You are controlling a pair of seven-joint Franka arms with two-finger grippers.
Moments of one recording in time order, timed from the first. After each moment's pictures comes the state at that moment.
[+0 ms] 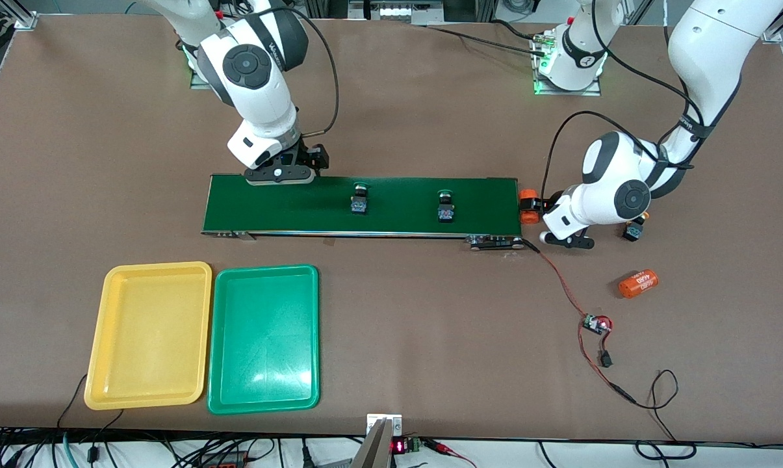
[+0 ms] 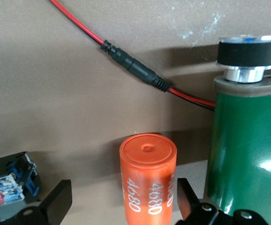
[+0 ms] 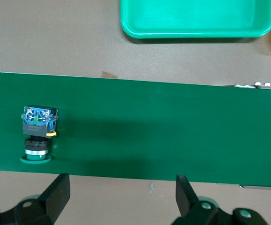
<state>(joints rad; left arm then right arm) 0.42 0.49 -0.61 -2.18 0.06 2.30 -0.16 0.45 0.12 0.17 -2.12 -0.06 2.25 0.60</state>
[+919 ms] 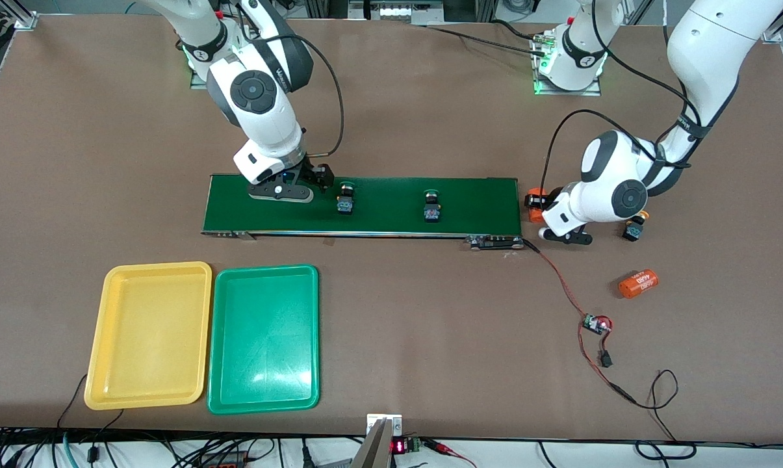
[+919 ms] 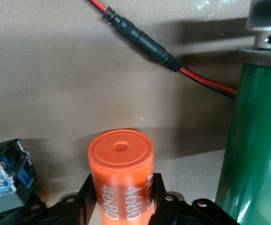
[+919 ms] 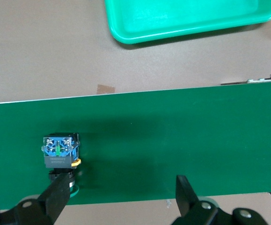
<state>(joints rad) 0.43 0.49 -0.61 -2.21 0.06 2.30 -0.16 0.45 0.21 0.16 -2.08 -0.06 2.30 0.73</state>
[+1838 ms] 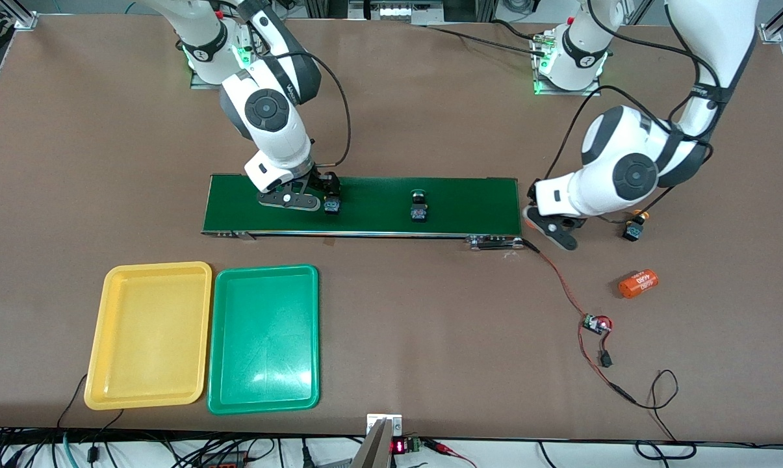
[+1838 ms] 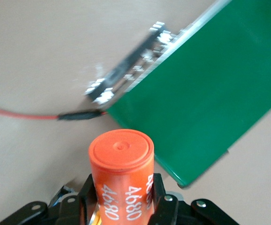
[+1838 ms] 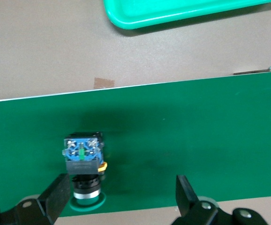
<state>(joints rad) 0.34 0.33 -0.66 -2.06 0.06 2.11 0.42 0.46 0.28 0.16 -2.05 -0.06 2.31 0.77</state>
